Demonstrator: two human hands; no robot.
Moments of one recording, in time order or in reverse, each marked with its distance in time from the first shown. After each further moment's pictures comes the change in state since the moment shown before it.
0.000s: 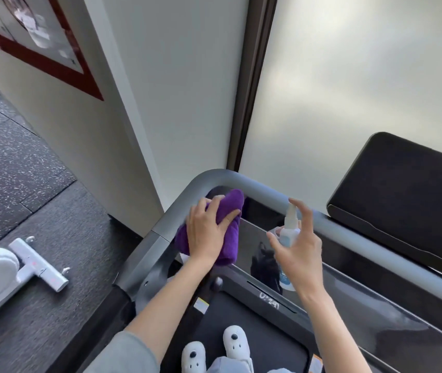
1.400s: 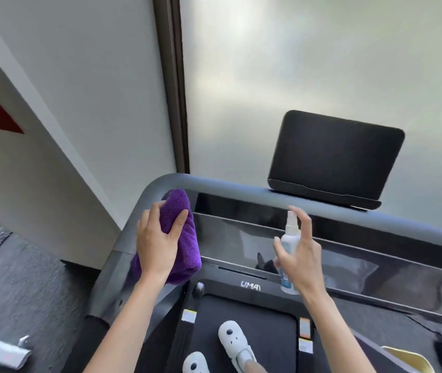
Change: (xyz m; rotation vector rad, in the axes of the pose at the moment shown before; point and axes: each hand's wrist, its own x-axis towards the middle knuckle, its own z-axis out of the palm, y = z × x) left_hand -0.023 0.007 -0.046 -0.310 -0.020 0.020; right_hand -0.070 0.029 -0.057 -0.098 0.266 0.108
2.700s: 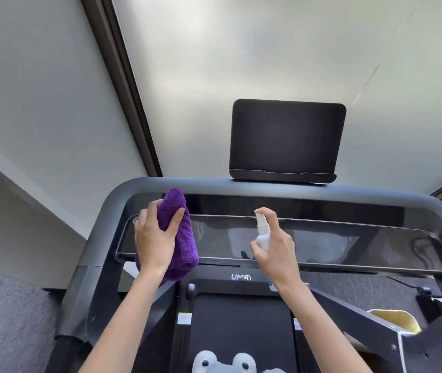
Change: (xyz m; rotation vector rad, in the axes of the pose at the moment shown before) left_hand -0.012 0.025 0.048 -0.001 -0.134 0.019; right_hand -0.019 0.017 -0.018 -0.134 0.000 0.029
